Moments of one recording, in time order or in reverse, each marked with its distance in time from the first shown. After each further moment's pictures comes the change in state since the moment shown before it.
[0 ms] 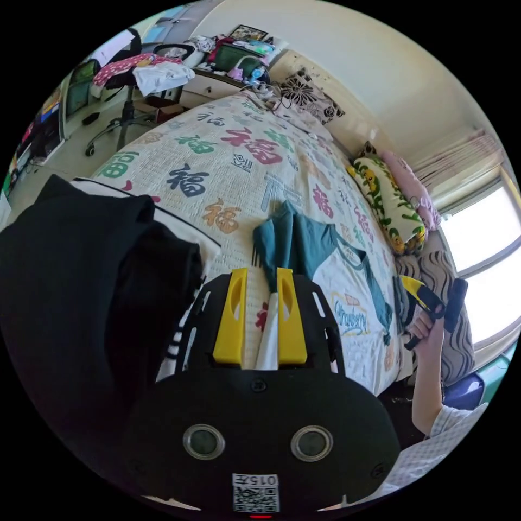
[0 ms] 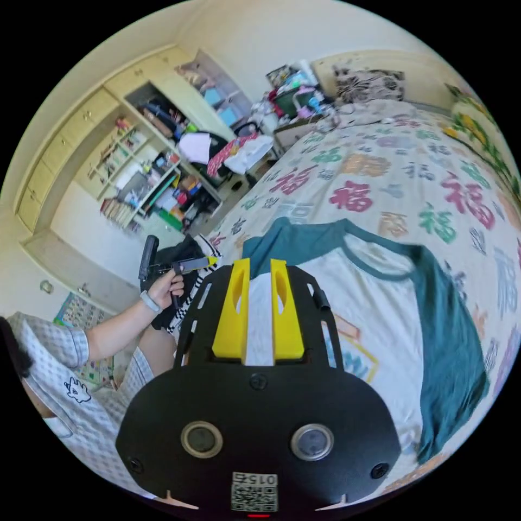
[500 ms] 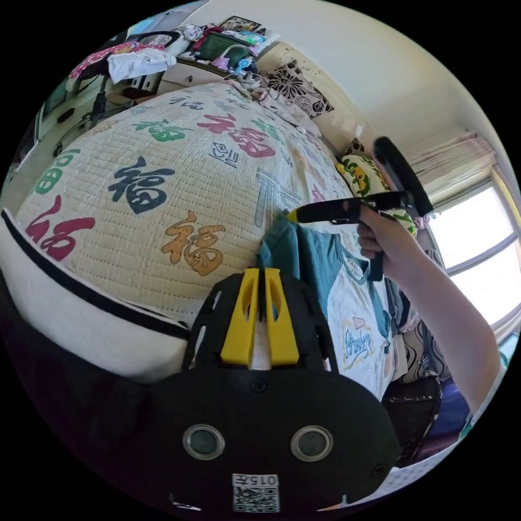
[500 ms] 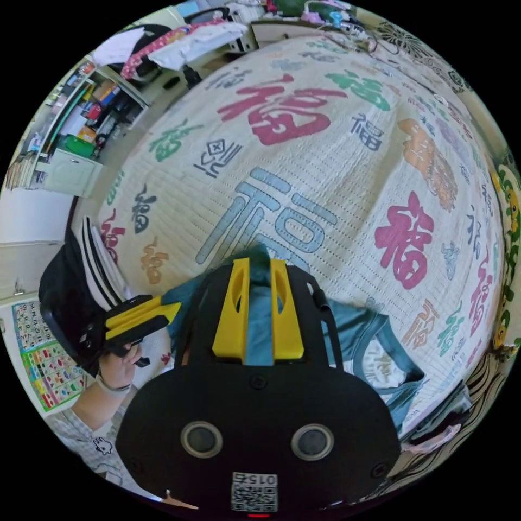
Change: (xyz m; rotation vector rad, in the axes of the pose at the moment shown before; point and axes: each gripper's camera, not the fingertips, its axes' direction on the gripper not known) left arm 0.013 -0.055 -0.036 -0.036 0.088 0.052; right arm 0.016 -0.153 0.376 -0.591 0.379 0.036
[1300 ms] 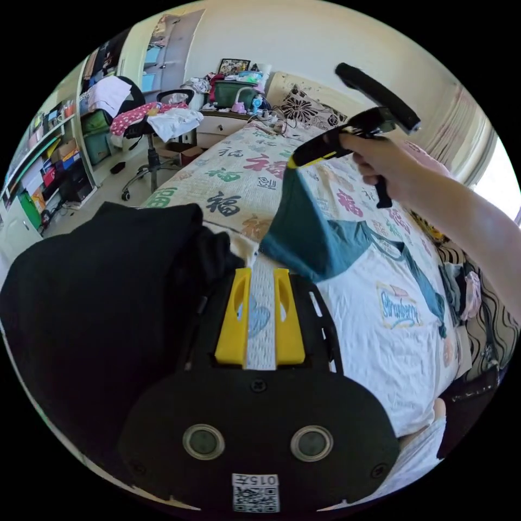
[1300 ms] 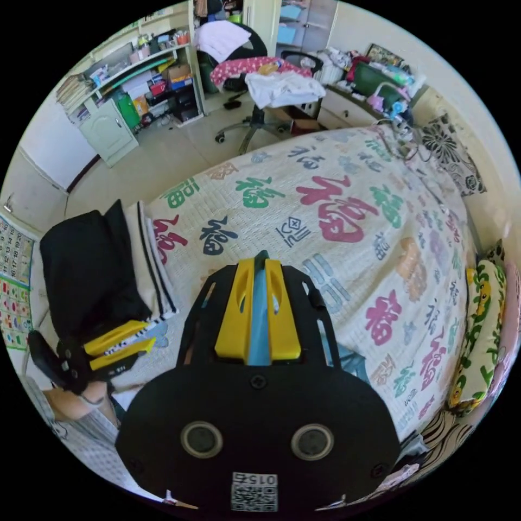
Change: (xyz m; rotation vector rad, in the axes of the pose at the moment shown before) left arm 0.104 0.108 -0.180 0.146 -0.400 0.099; right arm -0.097 0.029 -0.014 0.318 0.159 -0.311
